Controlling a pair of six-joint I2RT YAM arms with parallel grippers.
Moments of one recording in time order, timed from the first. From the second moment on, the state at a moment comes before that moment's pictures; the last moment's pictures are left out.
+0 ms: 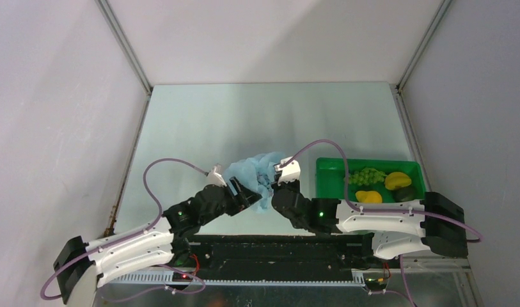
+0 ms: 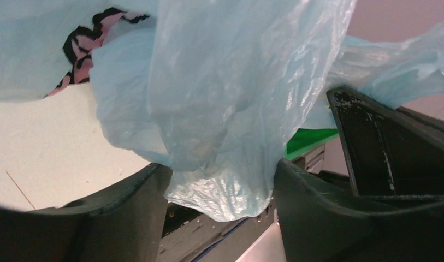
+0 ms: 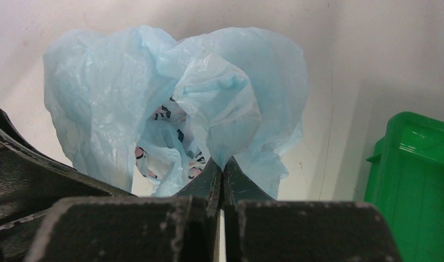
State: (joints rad) left arm -0.96 0.73 0.32 -0.07 -0.16 -1.23; right arm 1.34 1.28 0.77 -0.01 0.91 0.48
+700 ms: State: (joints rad) left arm -0.63 0.92 0.75 -0.40 0.15 -0.64; right arm 0.82 1.03 0.77 -0.31 0.64 0.42
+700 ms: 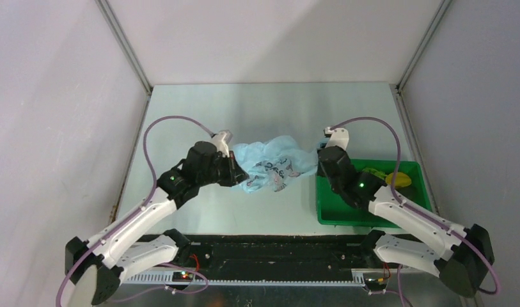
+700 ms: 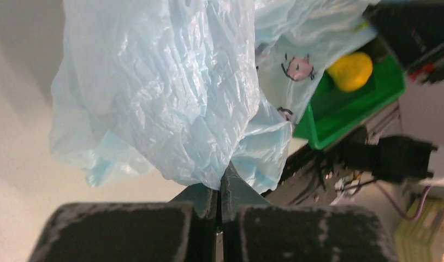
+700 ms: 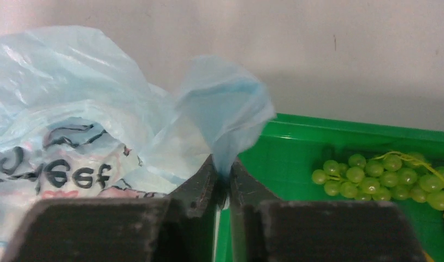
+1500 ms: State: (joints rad) left arm -0.59 1.13 0.90 -0.52 0.43 -0.30; right arm 0.98 0.97 0.88 -0.27 0.22 -0.09
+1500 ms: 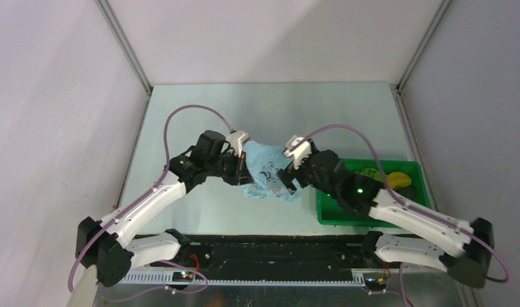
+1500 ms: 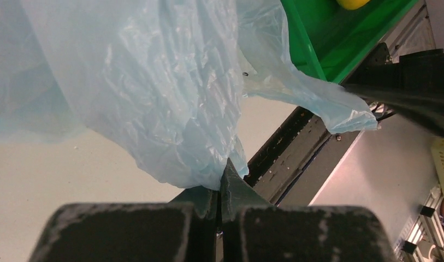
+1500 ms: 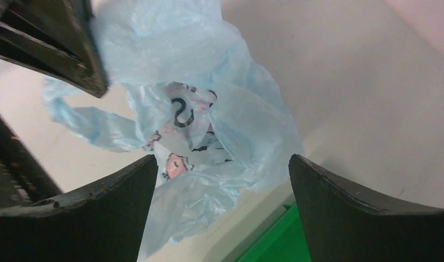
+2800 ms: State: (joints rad) left arm -0.75 0.80 0.40 0.00 0.07 -0.66; right arm 0.84 1.33 0.88 0.01 0.20 0.00
